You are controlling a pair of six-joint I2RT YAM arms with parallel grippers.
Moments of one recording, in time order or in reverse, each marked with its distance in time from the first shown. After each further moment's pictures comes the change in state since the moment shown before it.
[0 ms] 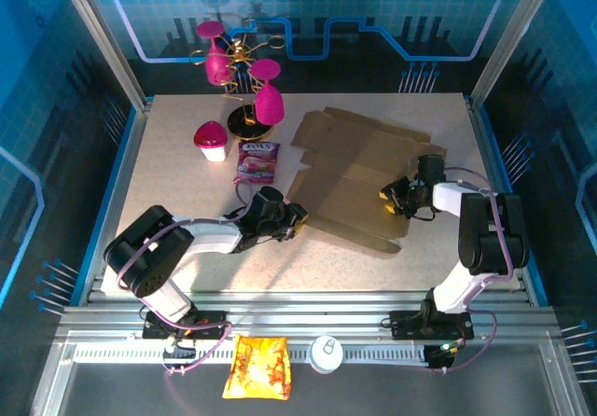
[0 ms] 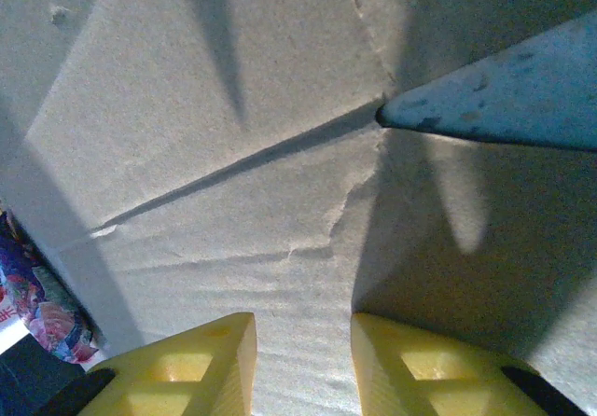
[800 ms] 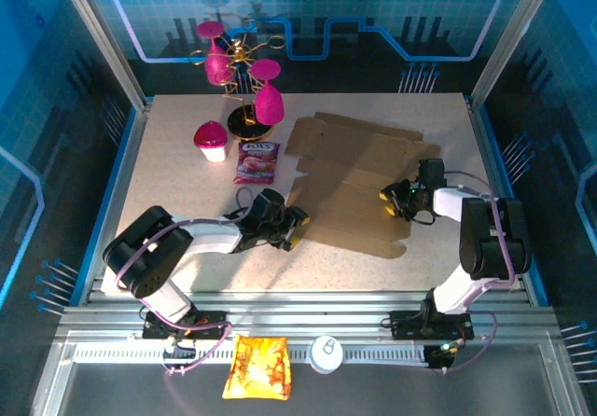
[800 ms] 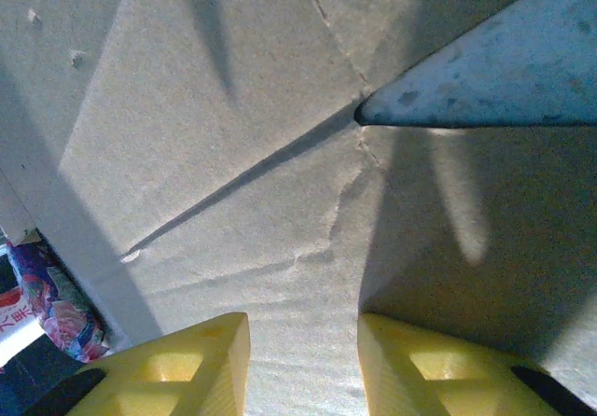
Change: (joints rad) left arm -0.002 -0.008 0.006 -0.124 0.060 -0.088; right arm 0.000 -0.035 -0.056 0.062 0.002 0.038
